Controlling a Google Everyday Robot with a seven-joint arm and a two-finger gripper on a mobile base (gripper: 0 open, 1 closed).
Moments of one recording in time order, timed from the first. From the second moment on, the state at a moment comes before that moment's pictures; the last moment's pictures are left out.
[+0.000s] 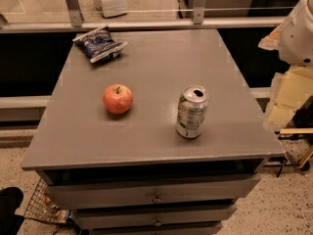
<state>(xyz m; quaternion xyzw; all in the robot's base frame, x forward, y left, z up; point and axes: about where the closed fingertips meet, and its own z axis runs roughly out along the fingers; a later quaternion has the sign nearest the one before) 0.438 -0.216 0.979 -0.60 0.78 -0.04 0.16</state>
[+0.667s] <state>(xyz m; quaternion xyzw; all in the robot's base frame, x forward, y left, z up) 0.444 -0.219 0.974 -0.60 0.78 -0.01 0.18</state>
